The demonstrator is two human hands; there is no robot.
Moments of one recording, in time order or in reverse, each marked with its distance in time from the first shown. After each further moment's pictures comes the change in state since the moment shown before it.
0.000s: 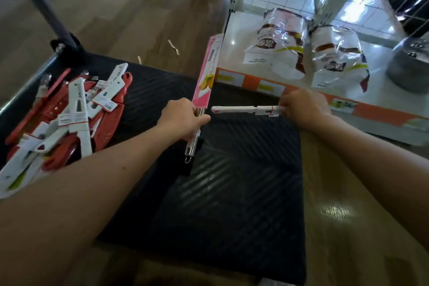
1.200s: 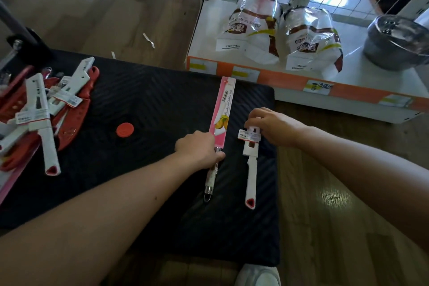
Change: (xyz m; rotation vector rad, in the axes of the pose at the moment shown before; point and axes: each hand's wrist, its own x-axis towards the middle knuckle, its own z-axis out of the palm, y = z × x) left_hand -0.029 0.041 0.099 0.472 -0.233 0.093; right_hand -0.034 0.033 0.067 0.024 -0.165 -0.435
